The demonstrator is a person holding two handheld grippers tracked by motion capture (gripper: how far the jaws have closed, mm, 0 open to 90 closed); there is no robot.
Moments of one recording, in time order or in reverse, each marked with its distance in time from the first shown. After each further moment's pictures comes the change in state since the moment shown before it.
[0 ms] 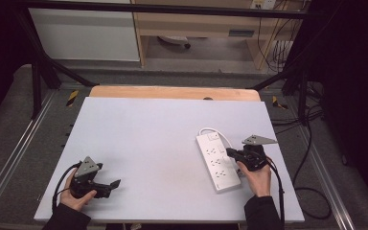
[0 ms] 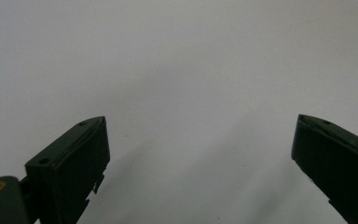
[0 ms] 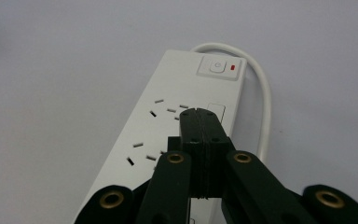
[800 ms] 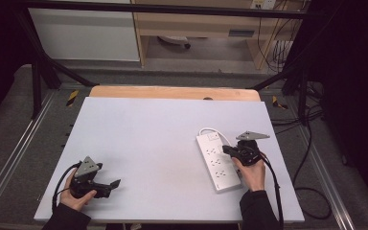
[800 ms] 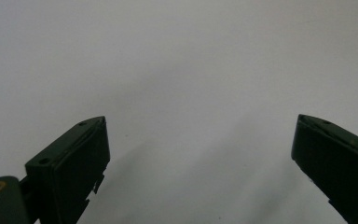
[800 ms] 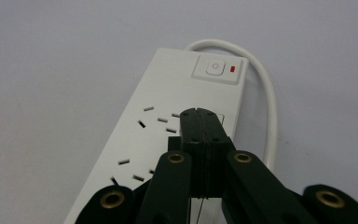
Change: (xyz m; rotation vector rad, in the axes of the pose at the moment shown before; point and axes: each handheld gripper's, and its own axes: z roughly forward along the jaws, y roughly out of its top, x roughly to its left) left arm 0.000 0.000 0.000 0.000 0.001 0.000; right arm -0.004 0.006 0.023 0.040 -0.010 0.007
